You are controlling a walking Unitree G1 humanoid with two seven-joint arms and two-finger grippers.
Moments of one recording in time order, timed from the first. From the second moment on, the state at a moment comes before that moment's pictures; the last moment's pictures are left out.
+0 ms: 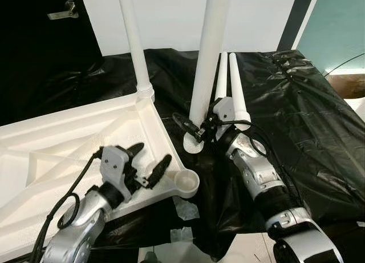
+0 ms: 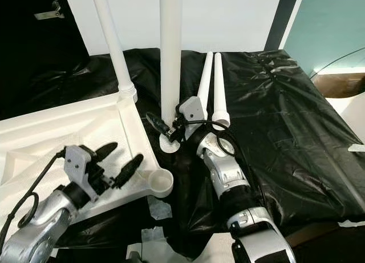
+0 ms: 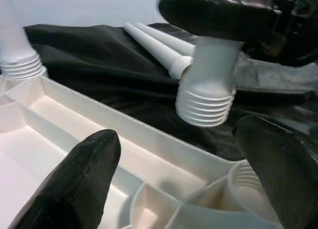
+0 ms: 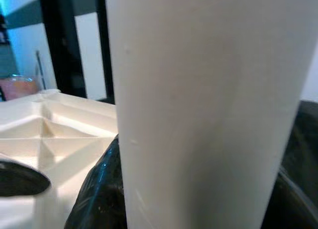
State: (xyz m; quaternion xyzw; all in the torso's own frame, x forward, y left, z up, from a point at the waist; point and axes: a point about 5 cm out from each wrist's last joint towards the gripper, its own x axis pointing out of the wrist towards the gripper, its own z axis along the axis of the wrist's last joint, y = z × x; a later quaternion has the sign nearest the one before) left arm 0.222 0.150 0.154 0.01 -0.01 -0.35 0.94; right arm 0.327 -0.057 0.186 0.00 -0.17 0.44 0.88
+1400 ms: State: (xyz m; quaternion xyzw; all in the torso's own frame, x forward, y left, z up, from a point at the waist) left arm 0.204 0.146 0.115 0.14 0.16 -0.42 0.88; right arm 0.278 -0.030 0.175 0.02 -0.08 0.55 0.83
